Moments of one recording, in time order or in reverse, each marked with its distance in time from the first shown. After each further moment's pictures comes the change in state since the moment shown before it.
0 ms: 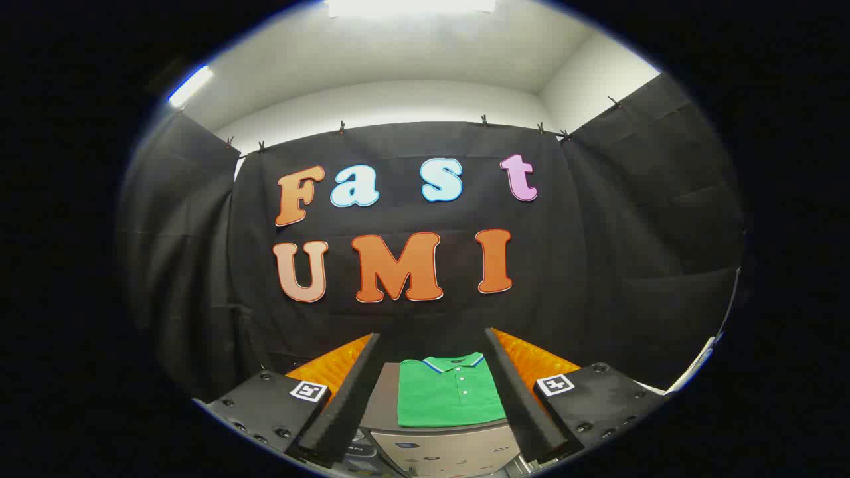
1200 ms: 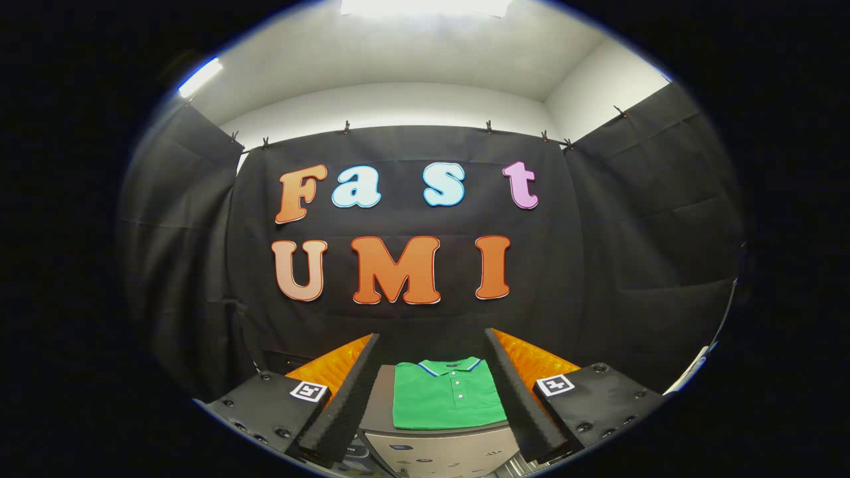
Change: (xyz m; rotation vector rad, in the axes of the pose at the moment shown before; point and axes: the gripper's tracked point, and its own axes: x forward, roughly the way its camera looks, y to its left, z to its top) arm 0.003 0.003 0.008 -0.051 -0.008 -0.012
